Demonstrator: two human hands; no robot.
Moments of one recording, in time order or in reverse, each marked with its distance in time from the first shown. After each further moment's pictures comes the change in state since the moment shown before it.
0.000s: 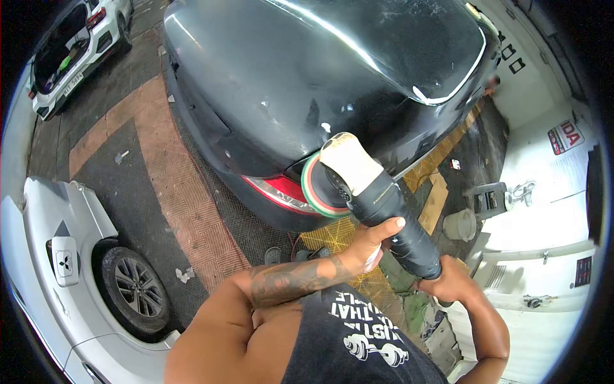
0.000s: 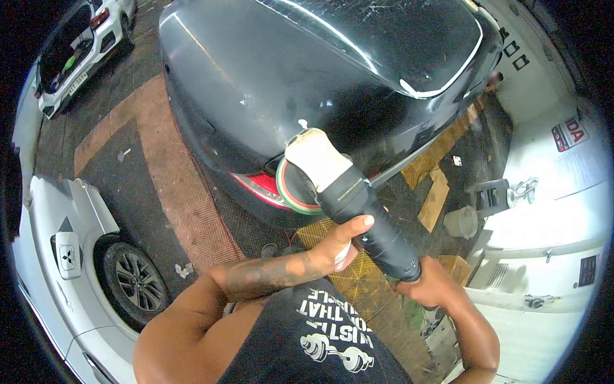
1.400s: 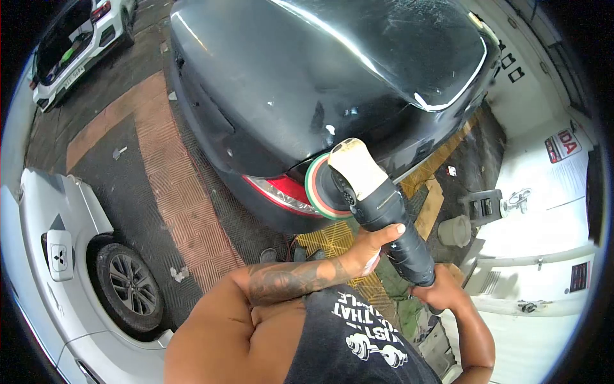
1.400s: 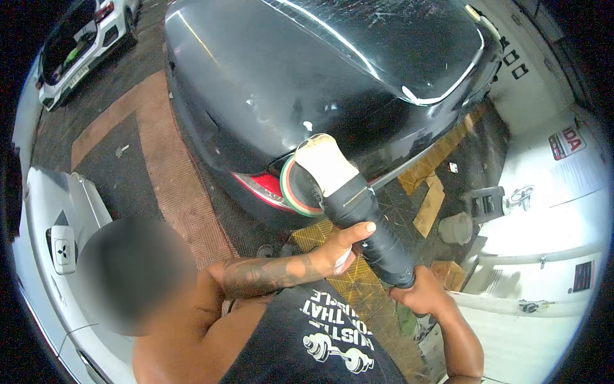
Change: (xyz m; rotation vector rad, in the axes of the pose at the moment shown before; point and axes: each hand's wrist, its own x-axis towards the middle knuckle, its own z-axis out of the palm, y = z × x) left_hand -0.004 -0.001 0.002 -0.021 -0.001 -0.002; right_hand 0.007 0.035 0.029 0.104 -0.017 0.070
